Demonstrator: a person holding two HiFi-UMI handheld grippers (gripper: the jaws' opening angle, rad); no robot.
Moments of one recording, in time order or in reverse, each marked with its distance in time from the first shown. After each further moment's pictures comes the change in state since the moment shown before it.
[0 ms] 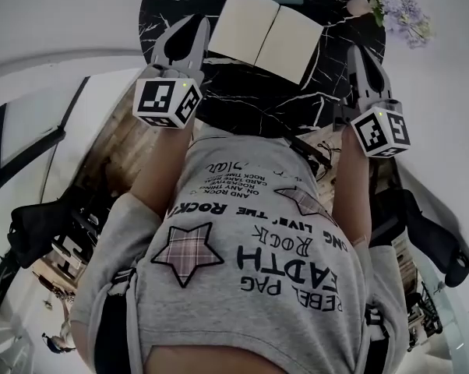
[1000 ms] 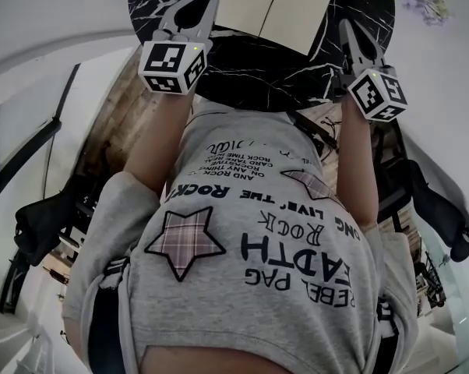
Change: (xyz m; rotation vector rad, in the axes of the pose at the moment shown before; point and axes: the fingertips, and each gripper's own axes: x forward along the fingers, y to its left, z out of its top) left arm 0.022 0.006 -0.068 0.012 0.173 -0.112; right arm 0.023 -0.007 -0.079 0.029 0.147 -0.037
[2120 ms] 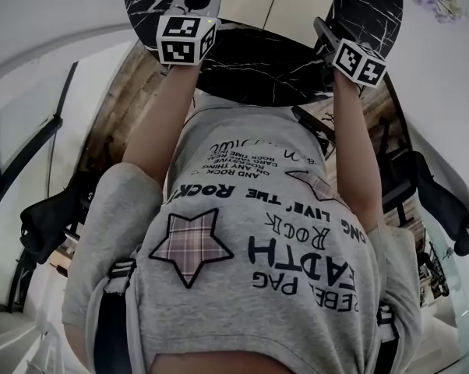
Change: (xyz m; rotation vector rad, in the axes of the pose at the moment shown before) left arm 0.046 0.026 -0.075 0.016 0.205 0.013; right arm 0.044 -0.040 -0.145 0.188 0.379 -0.086
